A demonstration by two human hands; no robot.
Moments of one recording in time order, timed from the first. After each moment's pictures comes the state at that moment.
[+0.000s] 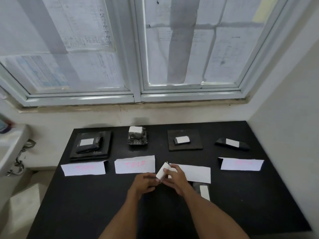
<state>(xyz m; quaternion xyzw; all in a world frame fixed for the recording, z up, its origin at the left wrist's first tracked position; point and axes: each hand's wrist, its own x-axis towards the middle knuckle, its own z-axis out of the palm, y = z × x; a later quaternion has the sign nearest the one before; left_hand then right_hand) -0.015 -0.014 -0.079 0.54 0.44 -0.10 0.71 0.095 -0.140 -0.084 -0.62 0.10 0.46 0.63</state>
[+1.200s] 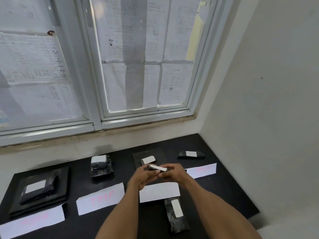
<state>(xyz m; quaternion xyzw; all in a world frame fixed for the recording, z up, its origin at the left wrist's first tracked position) 0.114 -0.050 -0.019 0.52 0.25 -0.10 0.81 0.180 -0.219 0.003 -0.74 -0.08 0.36 0.57</state>
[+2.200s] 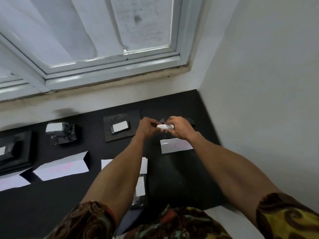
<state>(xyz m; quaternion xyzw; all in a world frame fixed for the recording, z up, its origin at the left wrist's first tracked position) 0.344 -0.181 -0.064 0.86 0.21 -0.09 0.46 0.431 -0.338 -0.075 -0.89 -0.36 0.22 0.18</state>
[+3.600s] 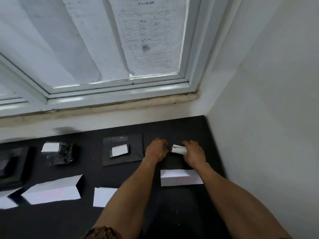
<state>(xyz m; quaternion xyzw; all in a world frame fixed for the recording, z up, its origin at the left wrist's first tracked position) 0.418 -0.184 -0.107 0.92 0.22 -0.15 0.30 0.496 -0.349 -0.129 -0.94 -0.27 0.20 0.07</state>
